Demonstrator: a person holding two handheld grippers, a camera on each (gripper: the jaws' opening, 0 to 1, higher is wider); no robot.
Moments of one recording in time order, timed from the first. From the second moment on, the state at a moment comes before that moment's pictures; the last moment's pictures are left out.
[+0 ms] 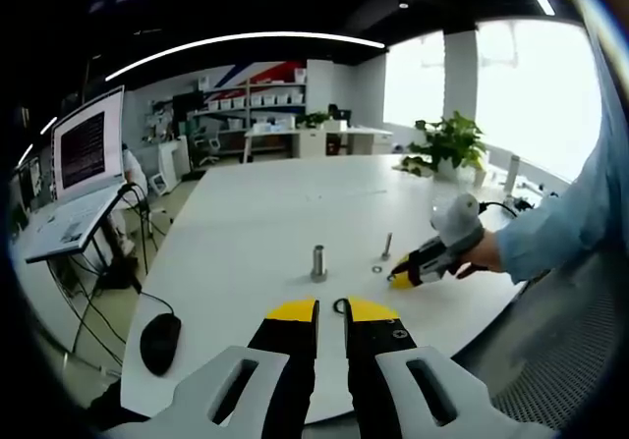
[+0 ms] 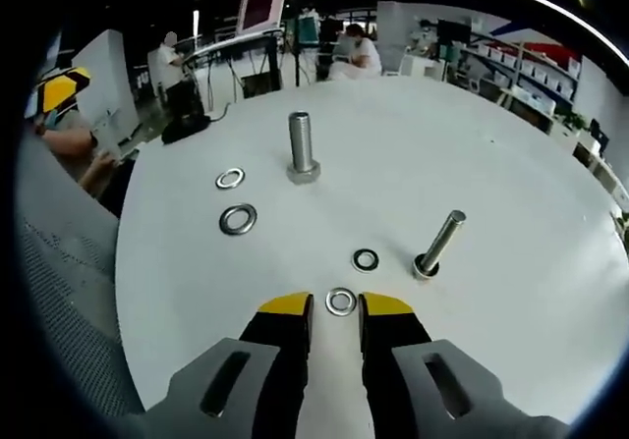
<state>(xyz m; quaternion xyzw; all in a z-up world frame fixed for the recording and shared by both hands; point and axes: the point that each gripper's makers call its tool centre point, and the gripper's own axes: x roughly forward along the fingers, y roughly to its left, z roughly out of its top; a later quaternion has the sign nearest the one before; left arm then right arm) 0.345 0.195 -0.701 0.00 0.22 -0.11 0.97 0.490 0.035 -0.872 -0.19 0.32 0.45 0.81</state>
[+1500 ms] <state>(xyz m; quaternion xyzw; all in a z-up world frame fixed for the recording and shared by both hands) 0.345 0.195 -0.700 0.00 0.22 -0.11 0.97 0.551 0.017 -0.804 -0.17 0.24 0.39 0.87</state>
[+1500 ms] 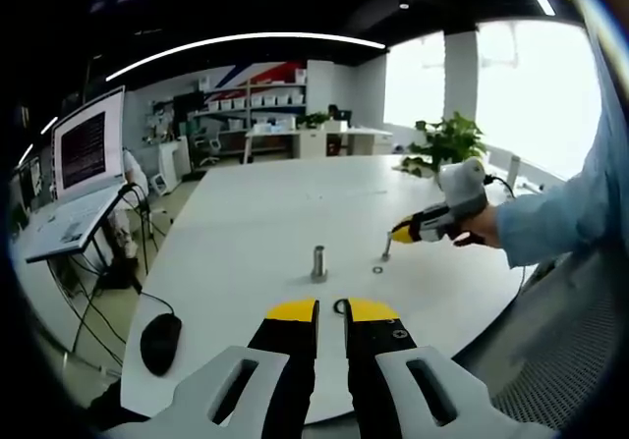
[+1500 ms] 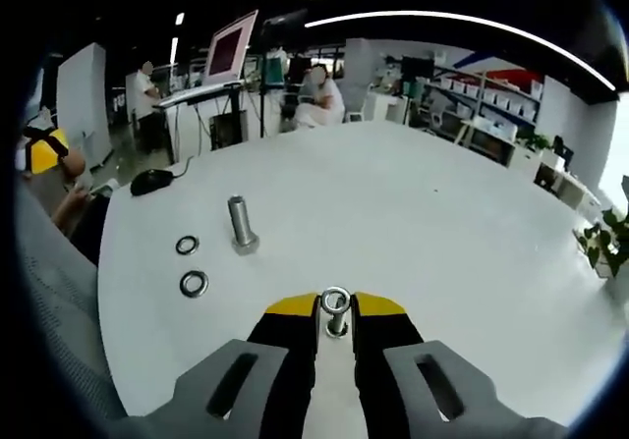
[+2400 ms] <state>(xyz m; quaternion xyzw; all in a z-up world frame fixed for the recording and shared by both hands) 0.345 0.194 -0.701 0.00 0.22 -0.11 0.97 0.554 0.018 -0.847 -0.20 0.30 0.39 0.84</state>
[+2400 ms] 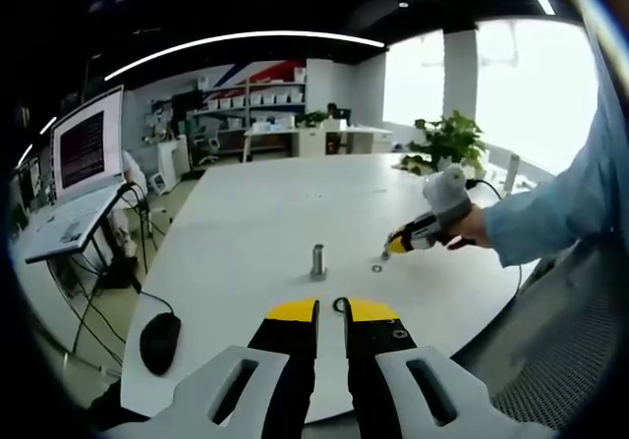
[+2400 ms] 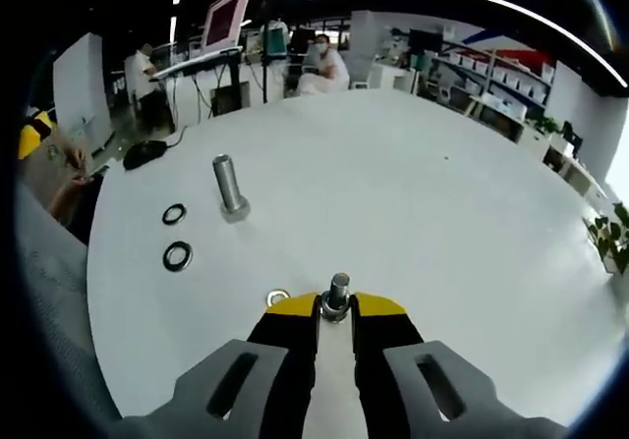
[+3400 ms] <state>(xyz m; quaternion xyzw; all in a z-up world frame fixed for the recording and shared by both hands) 0.345 0.194 -0.701 0.00 0.22 -0.11 0.97 0.549 -0.001 -0.853 -0.19 0.32 0.38 0.85</state>
